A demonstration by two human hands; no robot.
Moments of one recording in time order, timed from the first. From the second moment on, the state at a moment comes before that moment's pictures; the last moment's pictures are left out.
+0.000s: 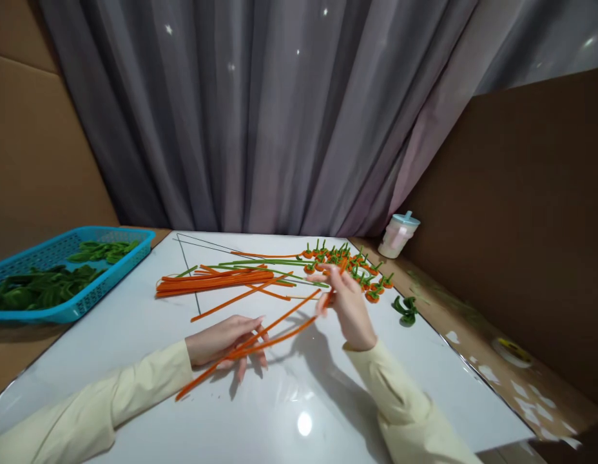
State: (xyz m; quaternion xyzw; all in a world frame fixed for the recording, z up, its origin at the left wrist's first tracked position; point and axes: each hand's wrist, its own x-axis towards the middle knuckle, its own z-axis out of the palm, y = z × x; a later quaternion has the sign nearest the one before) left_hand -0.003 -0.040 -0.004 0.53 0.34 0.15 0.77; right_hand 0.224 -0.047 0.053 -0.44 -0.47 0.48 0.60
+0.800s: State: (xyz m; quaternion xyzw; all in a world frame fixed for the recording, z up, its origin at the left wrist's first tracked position) left_hand -0.030 0.008 0.015 0.62 0.22 -0.12 0.74; right_hand 0.202 -0.031 -0.018 -0.41 -0.56 0.61 0.39
